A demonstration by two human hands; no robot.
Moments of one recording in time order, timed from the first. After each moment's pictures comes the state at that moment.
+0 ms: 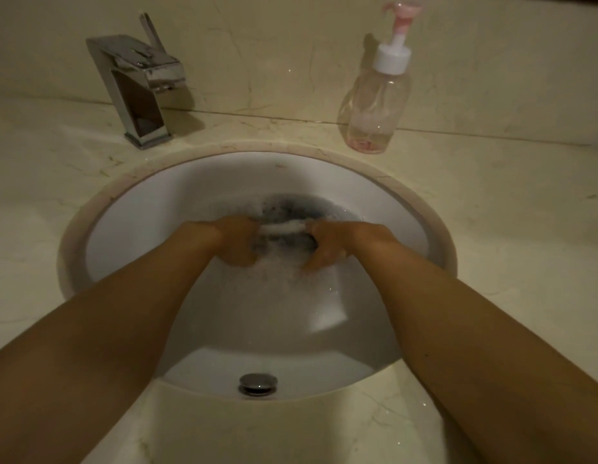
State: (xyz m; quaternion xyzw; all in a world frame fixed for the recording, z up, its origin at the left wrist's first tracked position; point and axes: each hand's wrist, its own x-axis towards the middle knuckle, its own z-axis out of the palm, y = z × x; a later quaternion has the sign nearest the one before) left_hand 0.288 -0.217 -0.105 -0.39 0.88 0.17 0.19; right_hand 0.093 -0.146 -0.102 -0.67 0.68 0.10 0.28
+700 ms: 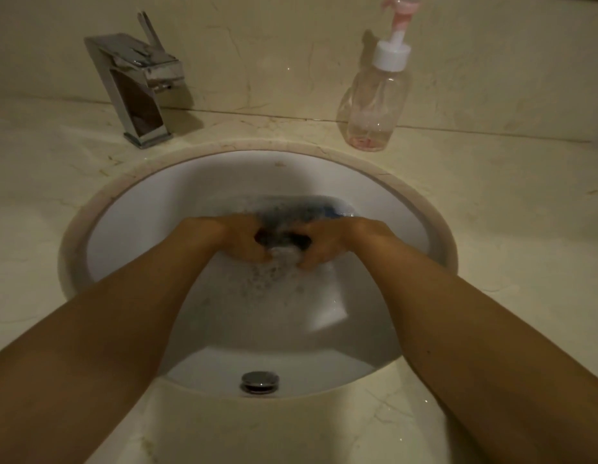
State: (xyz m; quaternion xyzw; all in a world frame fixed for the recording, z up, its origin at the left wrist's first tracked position) left_hand 0.283 -0.221 -0.108 -0.41 0.87 0.22 0.17; right_hand 0.100 -0.153 -0.106 -0.68 0.66 0.10 0.31
